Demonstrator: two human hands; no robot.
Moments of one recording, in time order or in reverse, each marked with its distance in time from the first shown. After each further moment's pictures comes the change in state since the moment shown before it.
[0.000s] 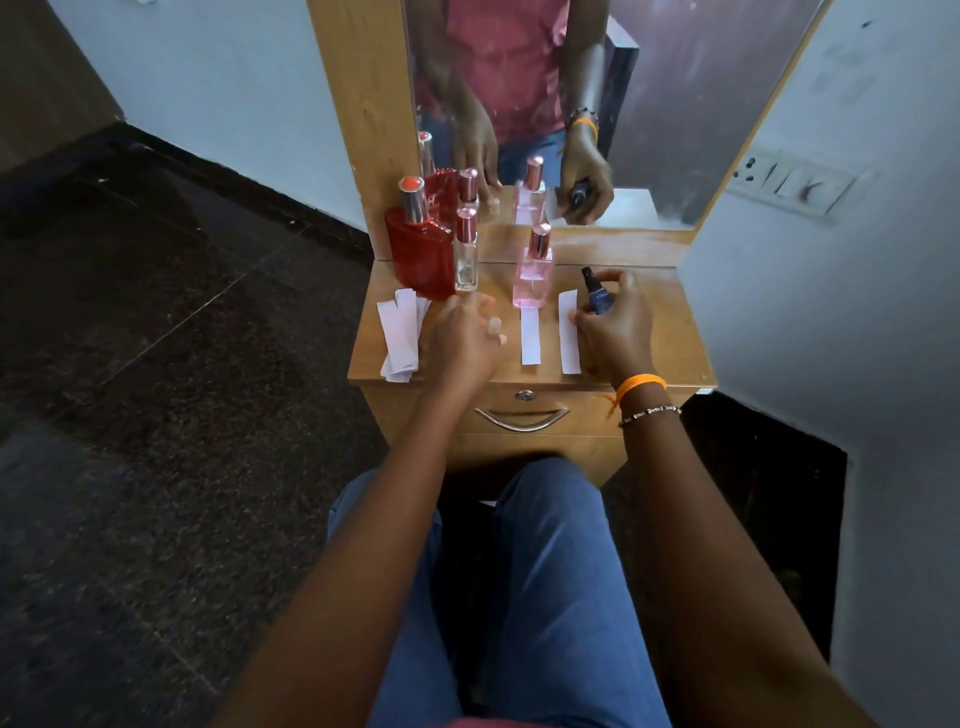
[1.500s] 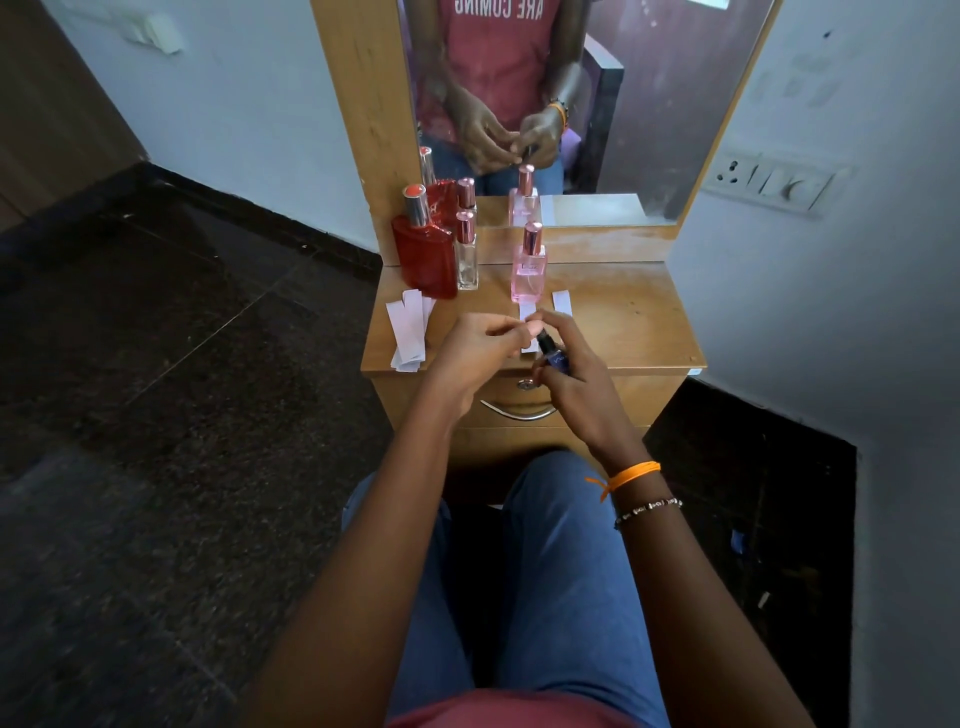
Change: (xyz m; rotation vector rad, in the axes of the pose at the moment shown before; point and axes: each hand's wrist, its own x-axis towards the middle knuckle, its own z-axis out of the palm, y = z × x) left_hand -0.047 0.024 -0.026 -0.553 -0.301 -0.065; right_hand -0.101 -0.011 -0.013 0.226 -0.364 -0.219
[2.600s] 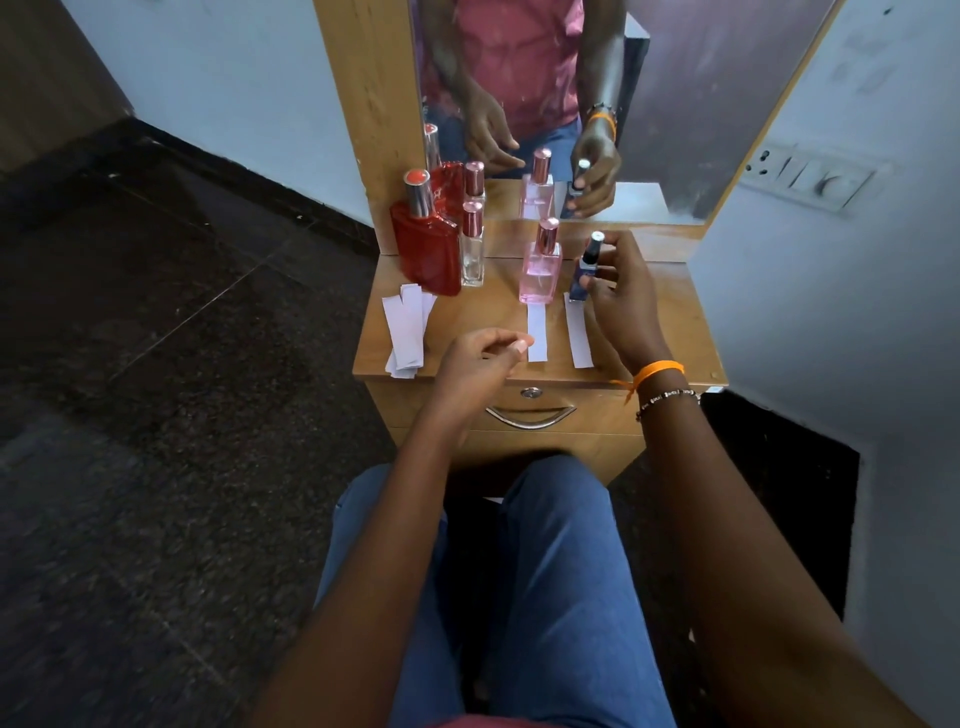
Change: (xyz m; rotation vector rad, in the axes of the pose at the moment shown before) left_hand 0.011 -0.021 -0.001 0.034 0.078 -0.050; right_hand 0.103 0.016 -0.031 -0.133 0.209 -0.028
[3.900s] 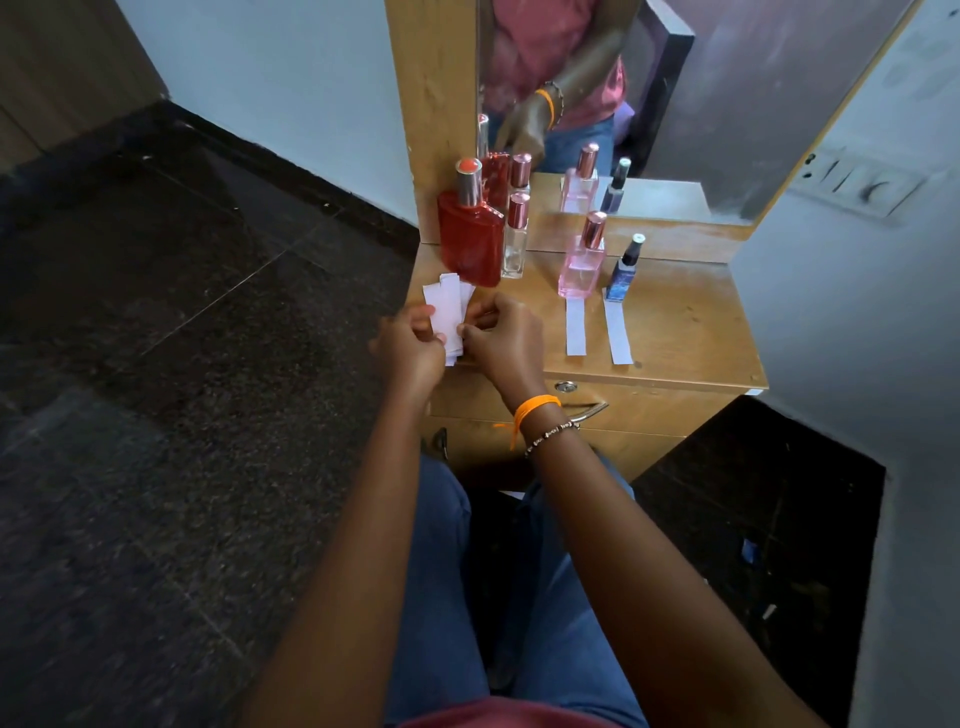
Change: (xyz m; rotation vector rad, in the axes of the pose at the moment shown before) left_hand 0.029 -0.049 -0.069 0.159 0.496 -0.165; right_hand -0.059 -0.046 0.129 -0.077 -0.113 0.189
